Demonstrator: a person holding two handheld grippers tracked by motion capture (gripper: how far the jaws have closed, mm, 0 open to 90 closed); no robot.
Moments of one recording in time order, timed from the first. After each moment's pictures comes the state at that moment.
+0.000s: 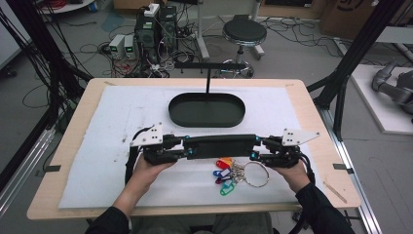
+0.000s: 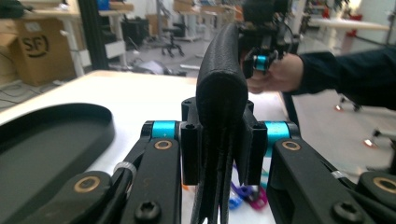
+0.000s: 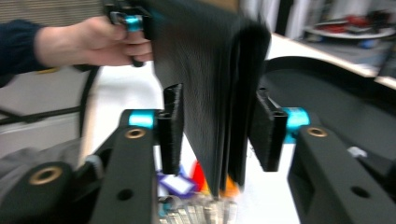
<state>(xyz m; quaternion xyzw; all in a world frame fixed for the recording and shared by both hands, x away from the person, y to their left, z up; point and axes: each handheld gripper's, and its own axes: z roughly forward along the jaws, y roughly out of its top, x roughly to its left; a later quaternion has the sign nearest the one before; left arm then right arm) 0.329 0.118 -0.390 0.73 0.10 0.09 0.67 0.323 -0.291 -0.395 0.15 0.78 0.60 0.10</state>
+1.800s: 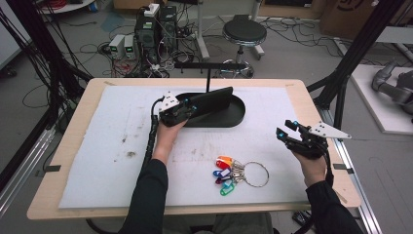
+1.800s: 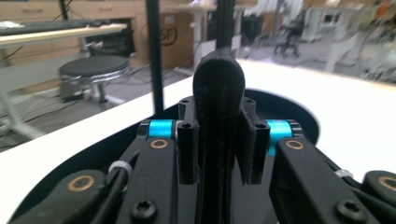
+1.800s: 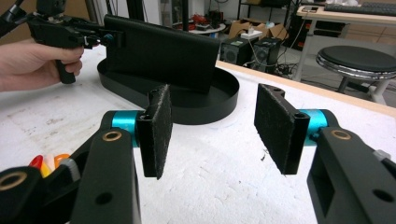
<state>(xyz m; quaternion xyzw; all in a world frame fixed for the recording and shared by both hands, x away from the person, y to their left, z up) 0.471 0.099 -0.440 0.72 0.27 0.25 0.59 0.334 -0.359 -0.398 0.34 0.72 0.55 0.27</state>
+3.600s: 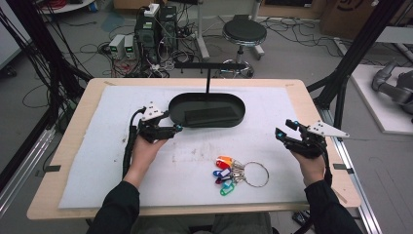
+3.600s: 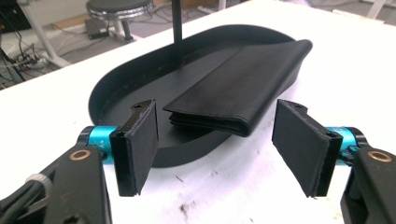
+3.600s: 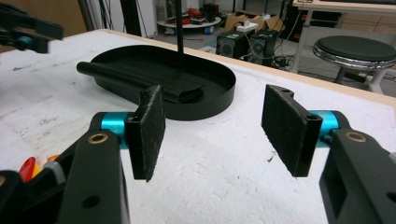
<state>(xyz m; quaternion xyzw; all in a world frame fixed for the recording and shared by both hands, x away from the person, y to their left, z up) 0.387 0.144 -0.404 0.76 0.33 0.24 0.52 0.338 -0.357 -0.399 0.36 0.71 0.54 0.27</state>
